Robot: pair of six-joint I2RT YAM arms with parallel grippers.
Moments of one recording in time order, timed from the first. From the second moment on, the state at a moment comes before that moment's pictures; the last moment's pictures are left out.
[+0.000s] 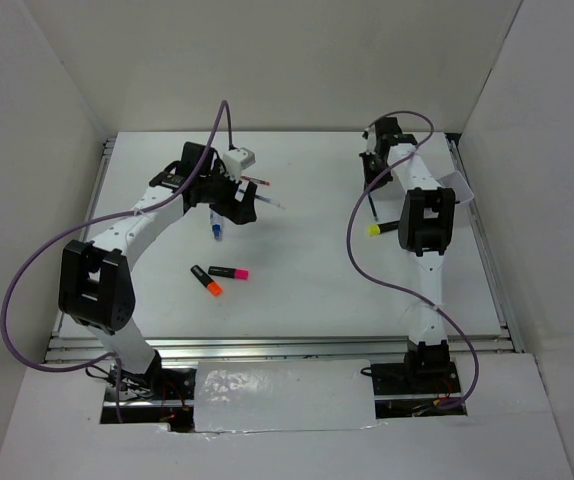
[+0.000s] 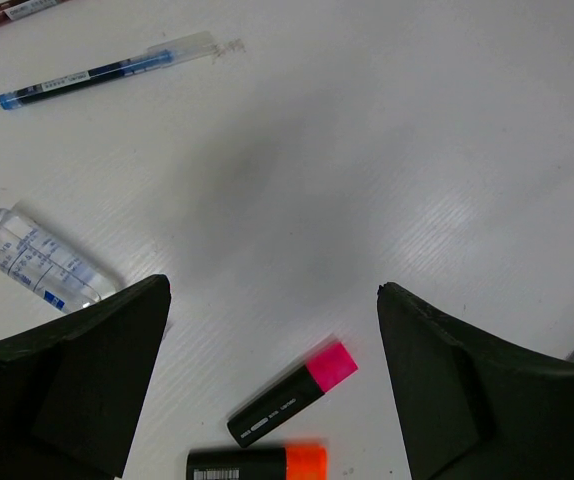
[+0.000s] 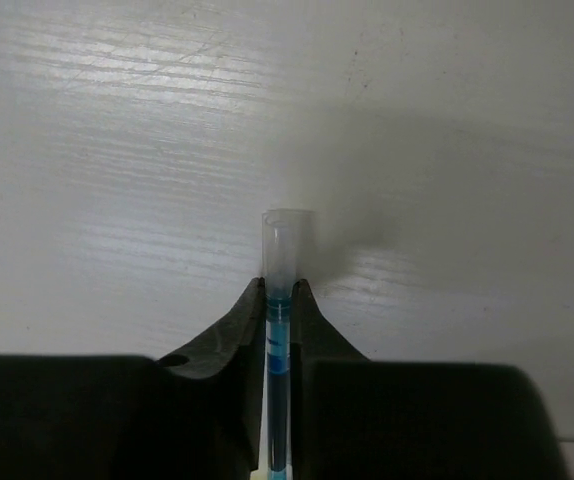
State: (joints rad) left arm -0.29 1.69 1.38 -0.51 0.44 0.17; right arm 0.05 2.53 2.28 -0.87 -0.10 -0.06
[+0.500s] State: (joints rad) left arm -0.28 1.62 1.36 -0.51 0.46 0.15; right arm 0.04 2.15 1.99 -0.67 -0.46 0.14
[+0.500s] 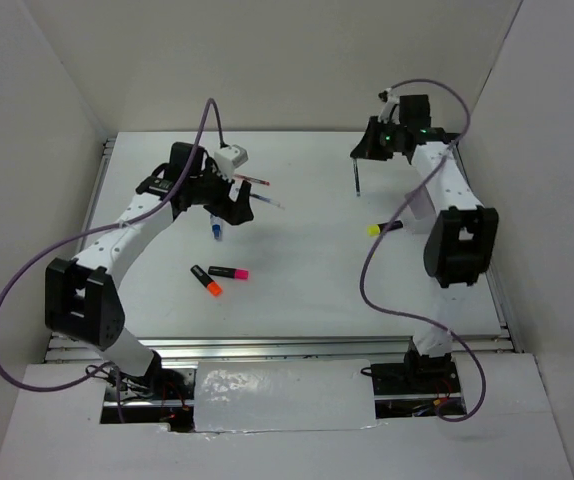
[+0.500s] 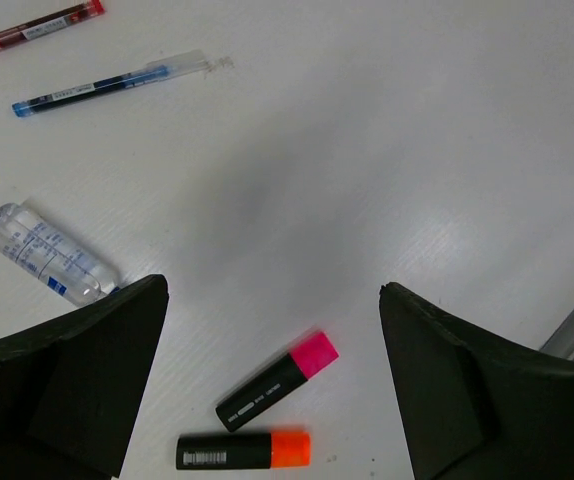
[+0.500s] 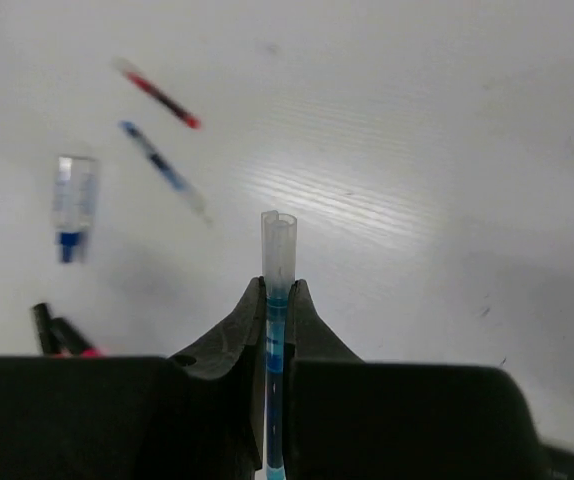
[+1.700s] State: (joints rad) left arm -0.22 1.49 1.17 -0.30 0.58 0.09; right arm -0.37 1.53 0.96 0.67 0.21 0.19
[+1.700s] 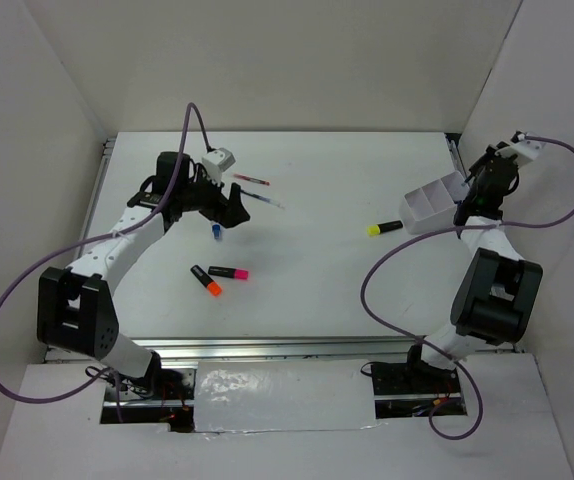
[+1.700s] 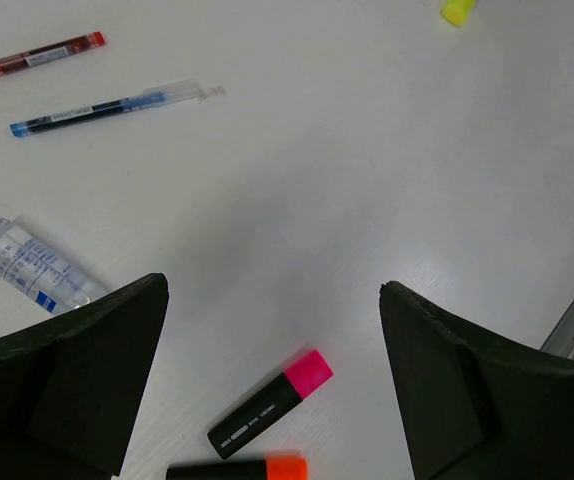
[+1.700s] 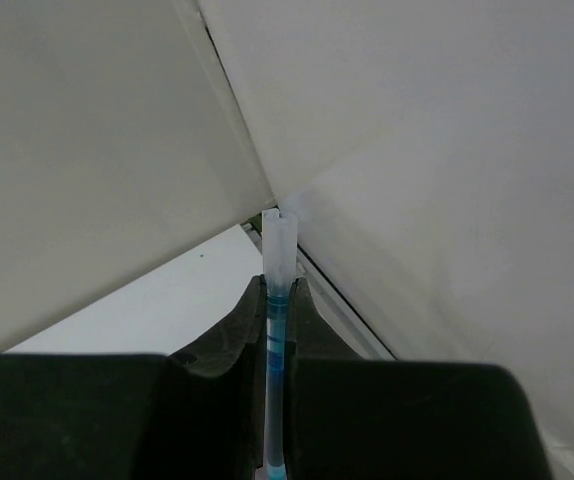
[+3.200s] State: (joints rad) left arm -0.20 1.71 1.39 -0.30 0.50 0.01; right arm -0.30 1.65 1.01 0.62 0.14 0.11
